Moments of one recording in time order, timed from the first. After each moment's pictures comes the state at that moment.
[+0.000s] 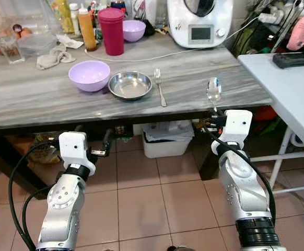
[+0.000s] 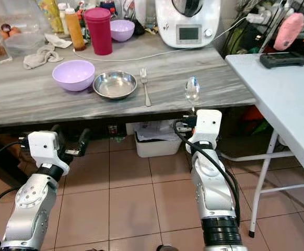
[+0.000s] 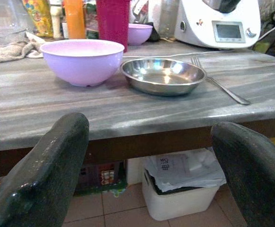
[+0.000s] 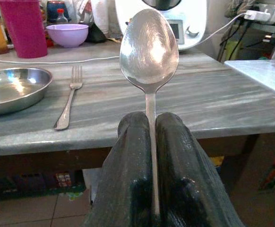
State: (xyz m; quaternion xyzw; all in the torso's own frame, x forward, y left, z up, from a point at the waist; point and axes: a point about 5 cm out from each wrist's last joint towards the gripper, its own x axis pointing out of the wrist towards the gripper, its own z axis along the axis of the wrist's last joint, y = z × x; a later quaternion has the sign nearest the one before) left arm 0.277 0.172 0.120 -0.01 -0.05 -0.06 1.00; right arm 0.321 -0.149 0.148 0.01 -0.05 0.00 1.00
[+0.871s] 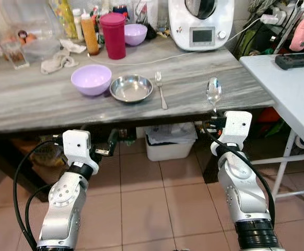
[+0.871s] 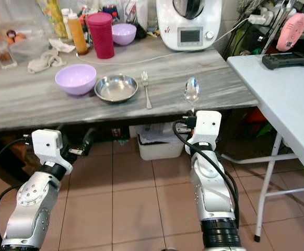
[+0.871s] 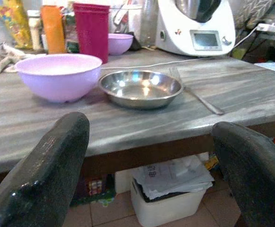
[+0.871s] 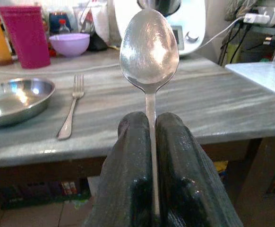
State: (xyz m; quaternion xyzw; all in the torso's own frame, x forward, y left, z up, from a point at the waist) left arm 0.278 0.165 0.121 -0.02 -0.06 -0.11 0.99; right arm 0.318 -0.148 0.146 0.02 -0.05 0.00 1.00
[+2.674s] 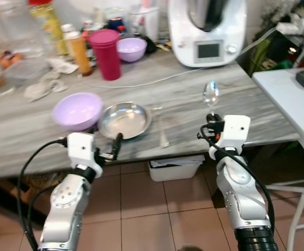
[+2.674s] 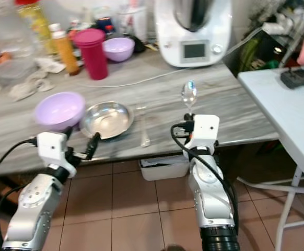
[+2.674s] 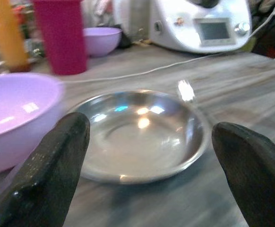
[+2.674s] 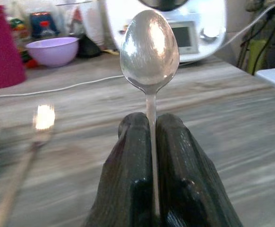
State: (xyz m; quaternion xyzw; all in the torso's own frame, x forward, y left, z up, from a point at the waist) left arm 0.277 0.154 0.118 -0.02 -0.04 -0.13 0.99; right arm 0.311 -0.145 0.143 0.02 -0.05 0.01 1.00
